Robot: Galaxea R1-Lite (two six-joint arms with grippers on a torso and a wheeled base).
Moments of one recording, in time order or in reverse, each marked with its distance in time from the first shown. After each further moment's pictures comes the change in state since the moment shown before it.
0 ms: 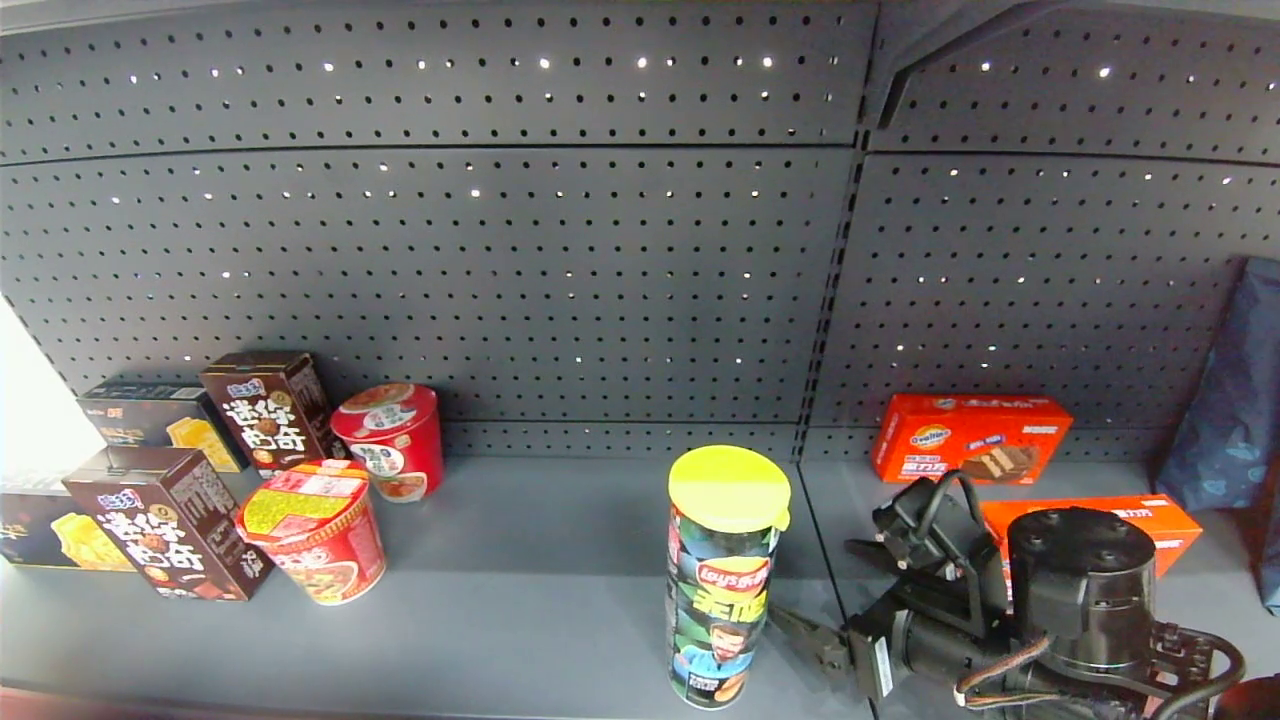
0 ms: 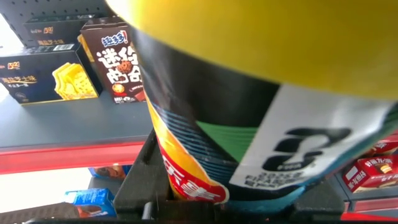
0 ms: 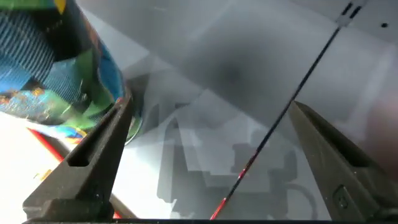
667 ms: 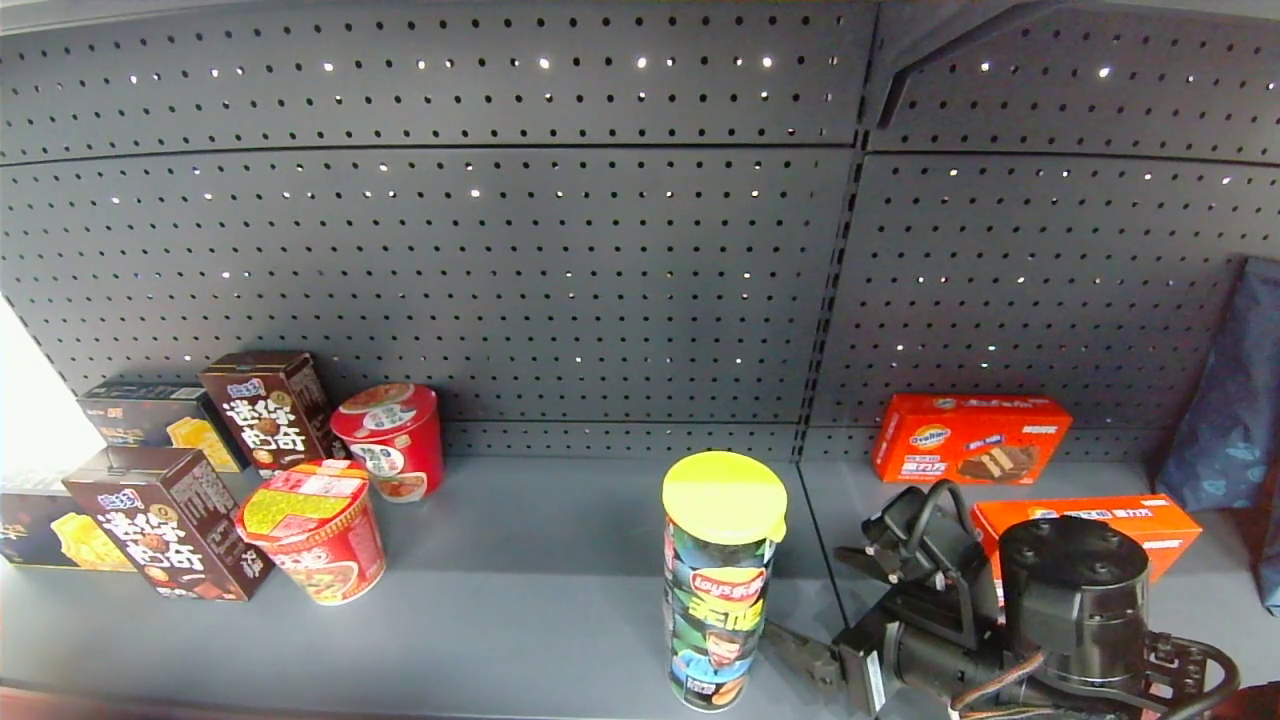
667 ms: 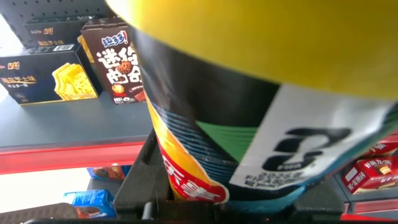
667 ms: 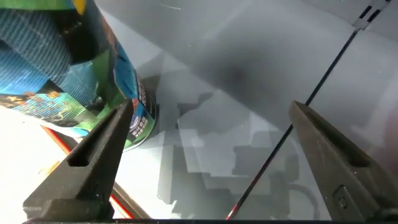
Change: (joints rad) left arm 0.001 -0.018 0.006 0.002 0.000 -0.001; right arm 0.034 0.006 0.007 -0.007 0.003 0.000
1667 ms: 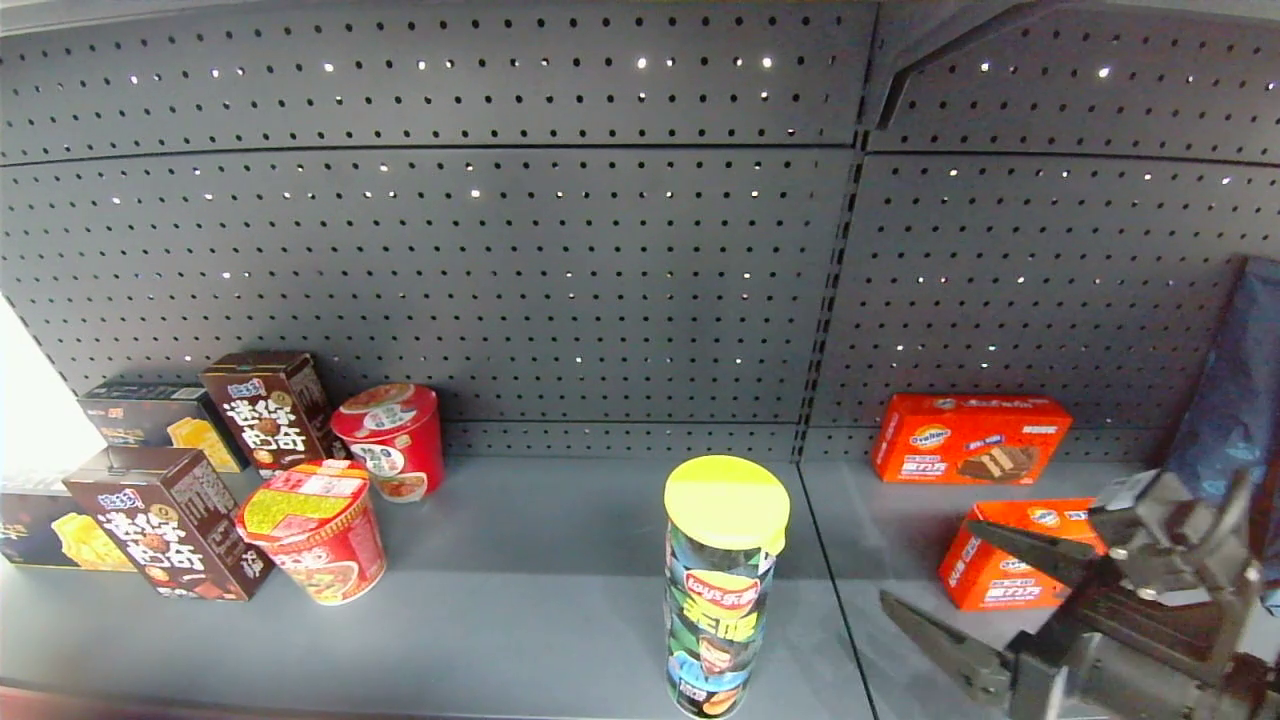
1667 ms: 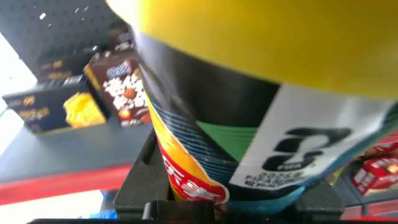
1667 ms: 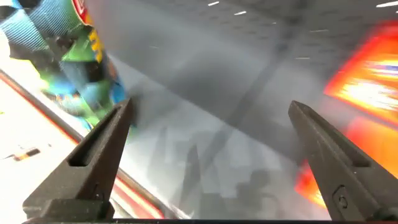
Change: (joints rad) left arm -0.033 0.042 -0.080 -0.009 -0.014 0.087; right arm -0.050 -0.442 0.139 0.138 -0.076 -0.043
